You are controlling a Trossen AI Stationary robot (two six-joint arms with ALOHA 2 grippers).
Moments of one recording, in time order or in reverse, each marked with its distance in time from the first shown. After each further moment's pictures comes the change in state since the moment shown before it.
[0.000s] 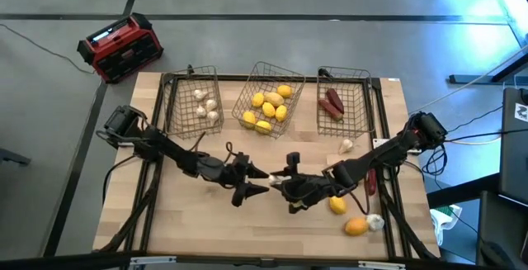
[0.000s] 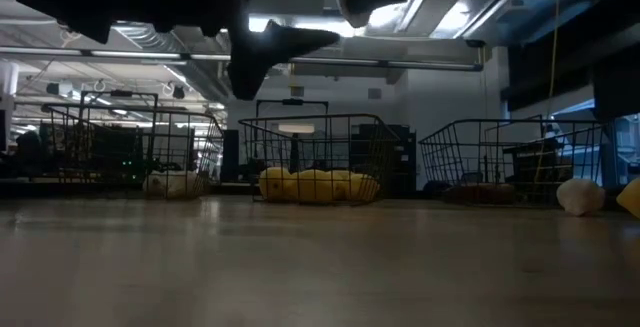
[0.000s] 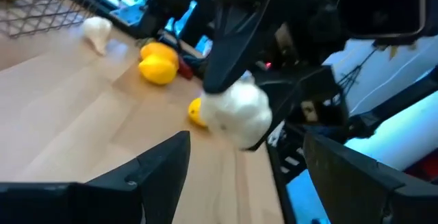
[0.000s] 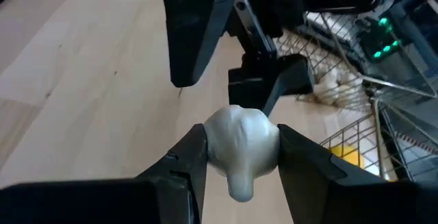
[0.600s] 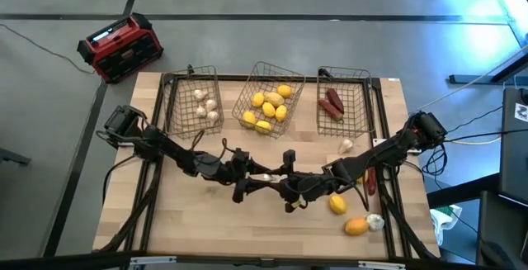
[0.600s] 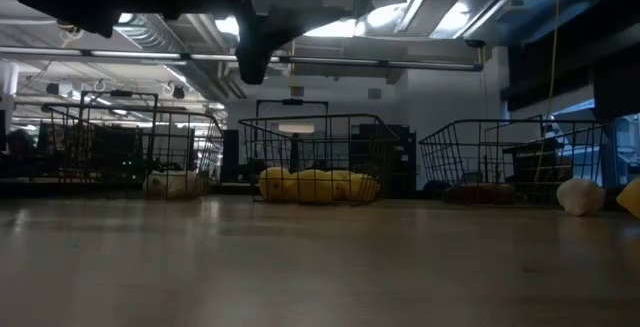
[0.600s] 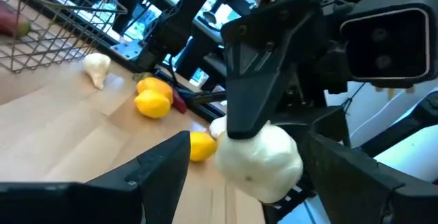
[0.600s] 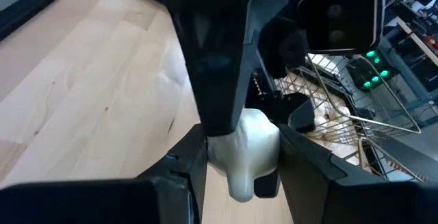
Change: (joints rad) left arm 0.008 0.000 0.000 0.113 -0.060 0.004; right arm -0.019 0.001 0.000 0.146 -0.024 -0.115
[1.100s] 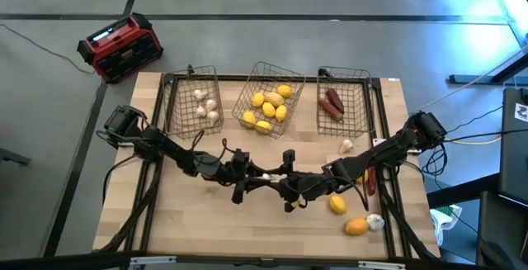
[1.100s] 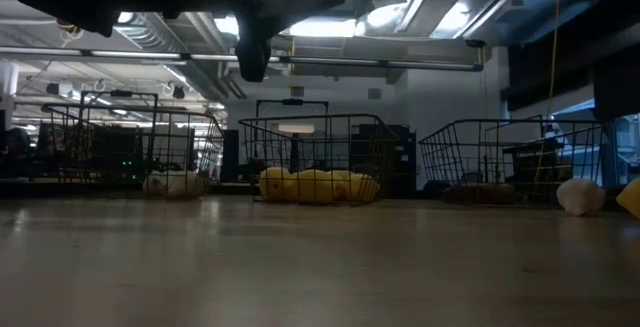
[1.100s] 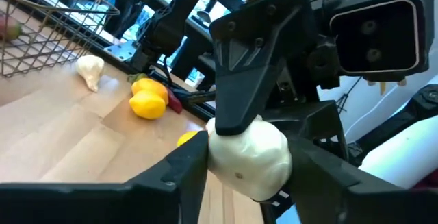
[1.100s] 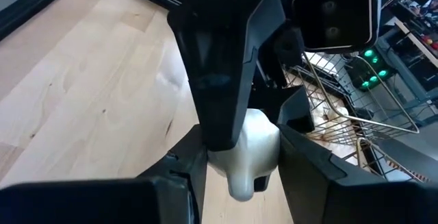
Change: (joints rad) left arm 0.000 0.000 0.001 -0.003 0.007 0.023; right arm 0.000 0.000 0.000 0.016 0.000 -0.002
